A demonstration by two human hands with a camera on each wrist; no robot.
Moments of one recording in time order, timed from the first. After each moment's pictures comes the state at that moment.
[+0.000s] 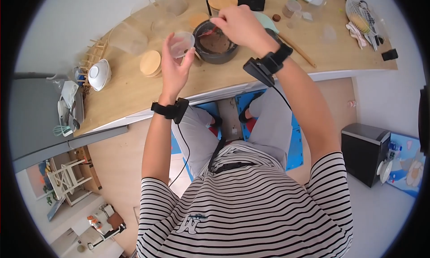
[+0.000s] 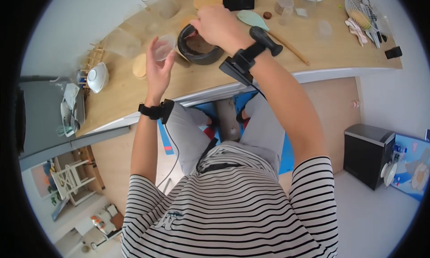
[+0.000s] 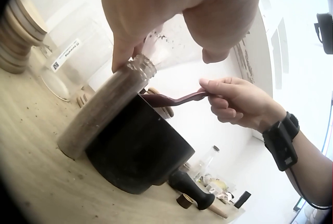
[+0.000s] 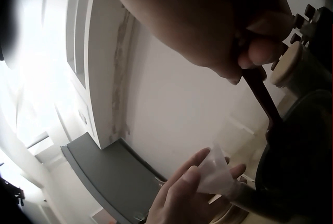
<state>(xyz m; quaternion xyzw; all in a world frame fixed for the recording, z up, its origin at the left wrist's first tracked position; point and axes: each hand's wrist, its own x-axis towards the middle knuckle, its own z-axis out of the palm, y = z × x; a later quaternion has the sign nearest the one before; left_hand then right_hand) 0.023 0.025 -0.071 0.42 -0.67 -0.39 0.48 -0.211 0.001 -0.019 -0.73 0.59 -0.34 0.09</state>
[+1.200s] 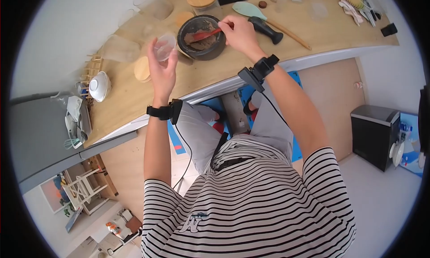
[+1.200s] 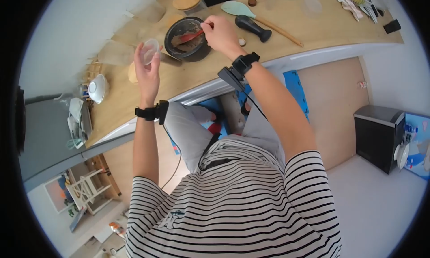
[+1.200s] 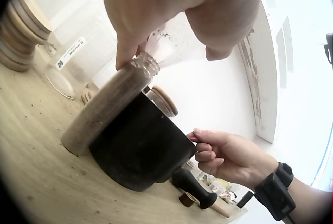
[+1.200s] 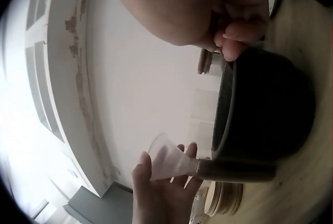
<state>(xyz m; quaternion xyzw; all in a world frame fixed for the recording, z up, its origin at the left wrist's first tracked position) 0.025 0.021 -0.076 0.41 -0.67 -0.39 0.48 -0.228 0.034 -0.092 -0.51 0.63 -0.51 0.30</state>
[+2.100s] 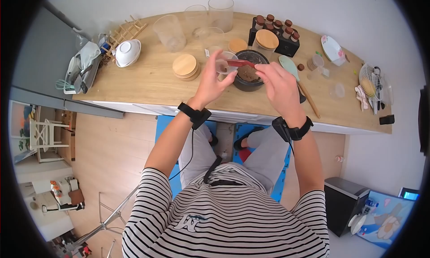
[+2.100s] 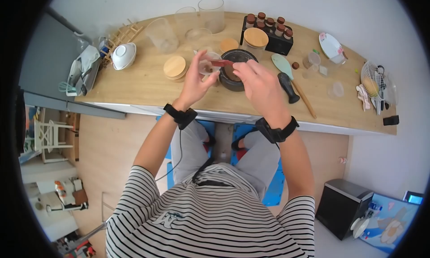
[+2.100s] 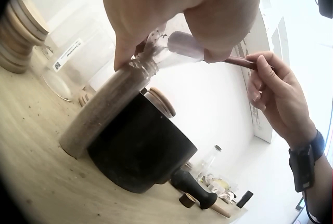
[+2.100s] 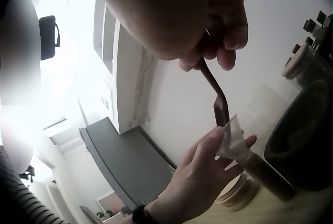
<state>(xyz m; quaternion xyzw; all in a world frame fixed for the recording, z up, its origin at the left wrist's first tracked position) 0.025 0.019 -0.084 0.39 -0.68 -0.36 0.51 -0.195 0.074 0.019 -0.79 0.43 -0.44 0.04</state>
